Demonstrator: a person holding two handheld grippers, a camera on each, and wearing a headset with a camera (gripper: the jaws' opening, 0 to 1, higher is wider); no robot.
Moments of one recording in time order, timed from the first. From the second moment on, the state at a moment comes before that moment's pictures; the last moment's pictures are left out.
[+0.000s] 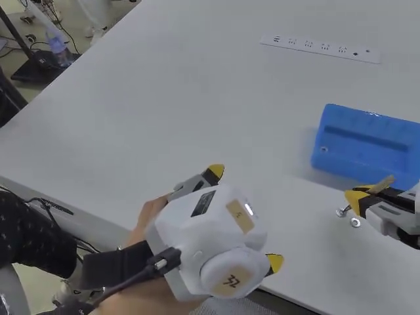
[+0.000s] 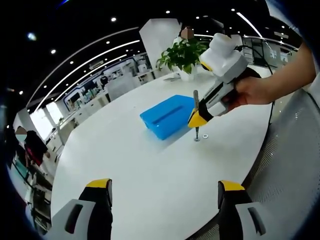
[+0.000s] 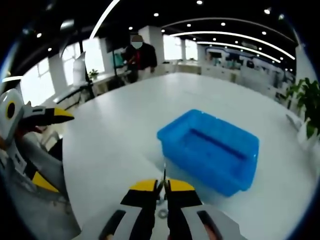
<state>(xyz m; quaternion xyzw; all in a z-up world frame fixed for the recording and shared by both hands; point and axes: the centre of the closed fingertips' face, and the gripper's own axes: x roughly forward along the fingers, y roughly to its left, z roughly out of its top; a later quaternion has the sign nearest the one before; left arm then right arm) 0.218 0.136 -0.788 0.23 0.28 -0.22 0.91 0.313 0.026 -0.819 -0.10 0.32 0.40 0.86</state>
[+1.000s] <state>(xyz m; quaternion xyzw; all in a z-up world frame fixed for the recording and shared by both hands) 0.217 0.123 -0.779 0.21 0.26 -0.24 0.91 0.345 0.025 -0.761 -0.06 0.25 0.39 0.88</state>
